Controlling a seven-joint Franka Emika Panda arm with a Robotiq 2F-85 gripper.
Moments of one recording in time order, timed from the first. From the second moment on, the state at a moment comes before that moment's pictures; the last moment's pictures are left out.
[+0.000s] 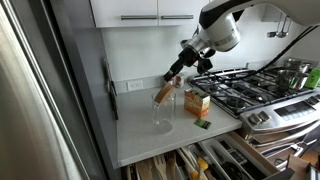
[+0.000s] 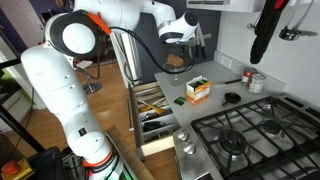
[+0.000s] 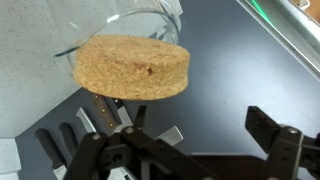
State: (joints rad) arm 0.01 0.03 0.02 -1.89 0.99 2.10 -1.00
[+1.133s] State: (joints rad) arm 0.00 0.03 0.02 -1.89 0.91 2.06 -0.91
